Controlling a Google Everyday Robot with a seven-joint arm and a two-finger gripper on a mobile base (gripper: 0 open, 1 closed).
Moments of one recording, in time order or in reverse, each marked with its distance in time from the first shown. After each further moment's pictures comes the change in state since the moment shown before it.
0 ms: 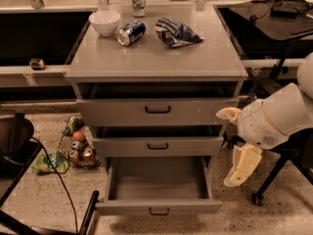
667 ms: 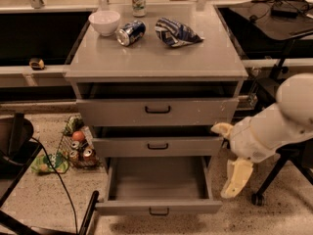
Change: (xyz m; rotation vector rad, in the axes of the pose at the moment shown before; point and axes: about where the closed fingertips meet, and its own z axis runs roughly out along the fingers) arm 0.034 0.004 0.046 -0.040 0.033 -0.031
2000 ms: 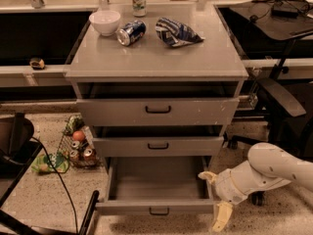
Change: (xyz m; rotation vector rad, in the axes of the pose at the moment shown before) arm 0.106 0.040 0.196 -0.191 -0.149 0.043
